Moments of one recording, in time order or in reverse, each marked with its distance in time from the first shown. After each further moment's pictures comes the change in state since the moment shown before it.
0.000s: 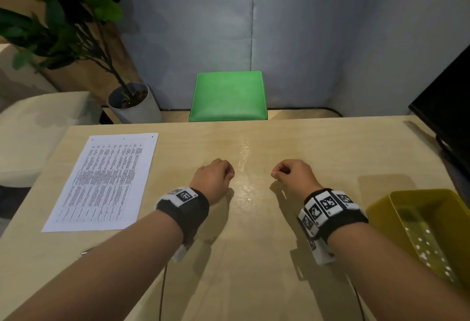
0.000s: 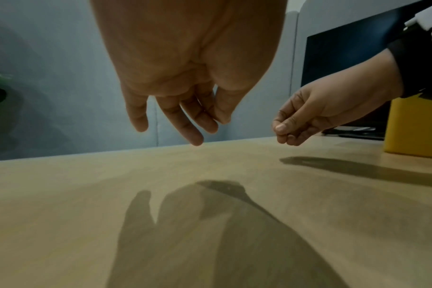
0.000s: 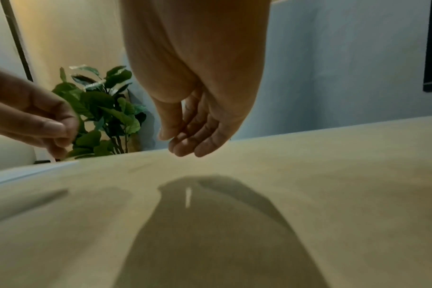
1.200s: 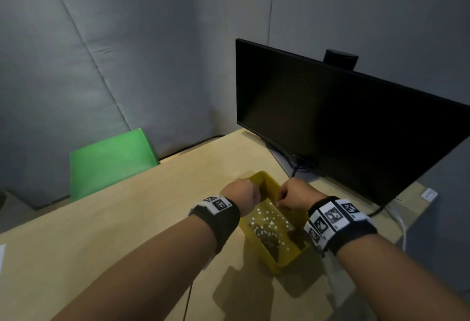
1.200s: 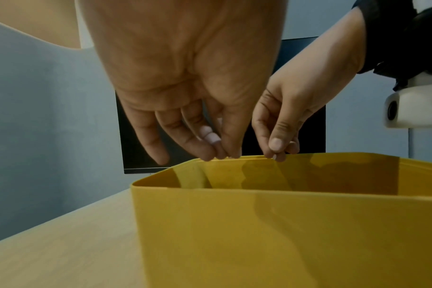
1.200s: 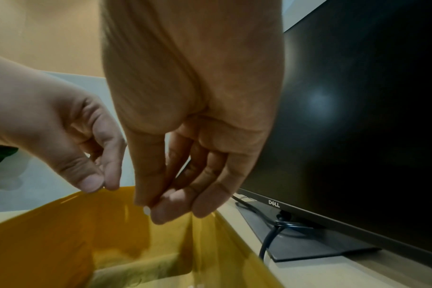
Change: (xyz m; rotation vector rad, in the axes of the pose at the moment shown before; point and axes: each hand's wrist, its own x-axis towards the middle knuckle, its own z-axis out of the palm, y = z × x) left_hand -0.002 0.333 0.098 0.306 -0.386 0.619; right_hand -0.177 0.121 -0.231 -0.267 0.144 0.357
